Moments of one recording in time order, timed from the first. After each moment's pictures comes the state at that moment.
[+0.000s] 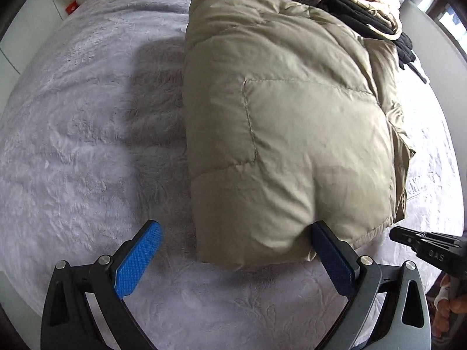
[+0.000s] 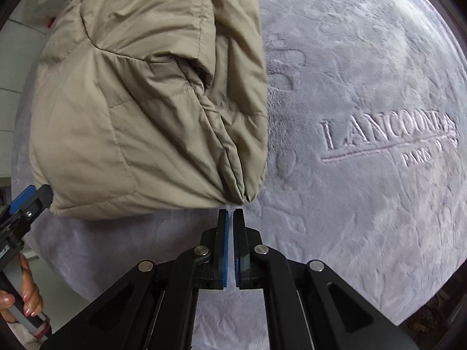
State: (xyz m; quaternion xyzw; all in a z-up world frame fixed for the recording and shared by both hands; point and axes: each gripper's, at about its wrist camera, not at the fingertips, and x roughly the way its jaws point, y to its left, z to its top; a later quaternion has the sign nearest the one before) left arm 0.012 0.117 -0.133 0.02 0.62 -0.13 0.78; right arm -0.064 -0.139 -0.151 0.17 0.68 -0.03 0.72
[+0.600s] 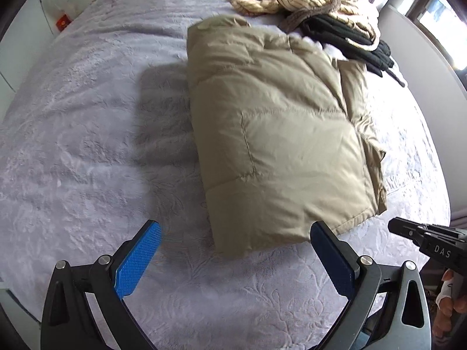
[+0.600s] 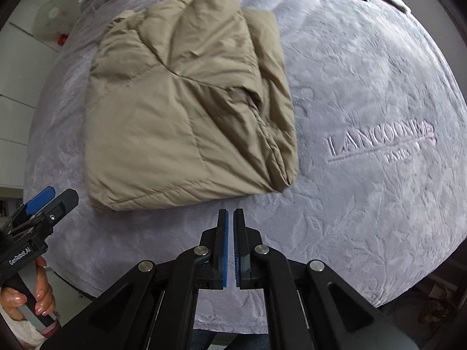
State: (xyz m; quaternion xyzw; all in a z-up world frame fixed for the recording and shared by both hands) left arm 0.009 0.144 -0.080 0.02 0.59 -0.16 0.79; right arm -0.089 -0.082 -0.075 0.16 0.63 -0.03 0.76
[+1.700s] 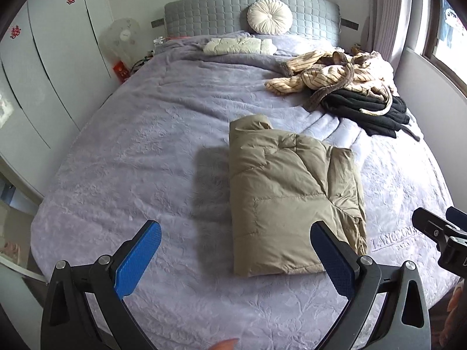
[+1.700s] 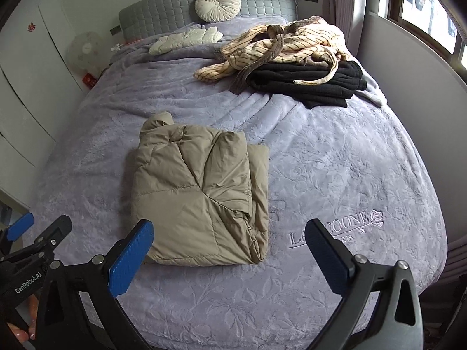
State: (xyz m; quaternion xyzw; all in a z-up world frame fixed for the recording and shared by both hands) left arm -0.047 0.127 0.069 0.04 0.46 -0.04 0.89; right arm -0.082 -0.116 0.071 0.09 0.47 -0.06 0.88
